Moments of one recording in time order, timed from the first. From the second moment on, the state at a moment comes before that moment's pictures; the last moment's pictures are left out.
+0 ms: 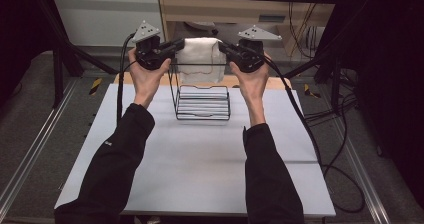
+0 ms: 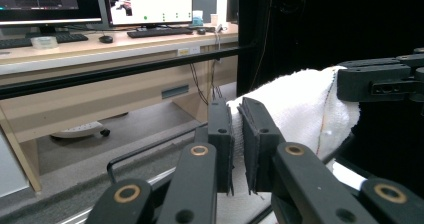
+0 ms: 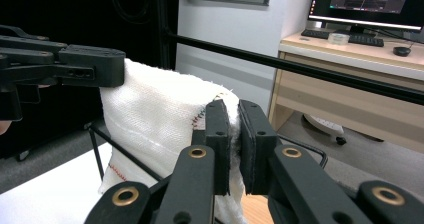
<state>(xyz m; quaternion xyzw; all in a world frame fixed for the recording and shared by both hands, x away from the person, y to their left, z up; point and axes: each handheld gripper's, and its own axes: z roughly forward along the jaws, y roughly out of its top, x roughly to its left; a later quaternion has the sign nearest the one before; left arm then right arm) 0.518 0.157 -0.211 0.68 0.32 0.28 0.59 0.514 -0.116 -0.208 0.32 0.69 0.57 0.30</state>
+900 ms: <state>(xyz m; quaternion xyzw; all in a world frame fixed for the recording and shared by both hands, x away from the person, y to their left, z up) 0.486 0.161 -0.224 0.73 0.30 0.25 0.56 0.478 -0.123 -0.228 0.29 0.73 0.55 0.29</state>
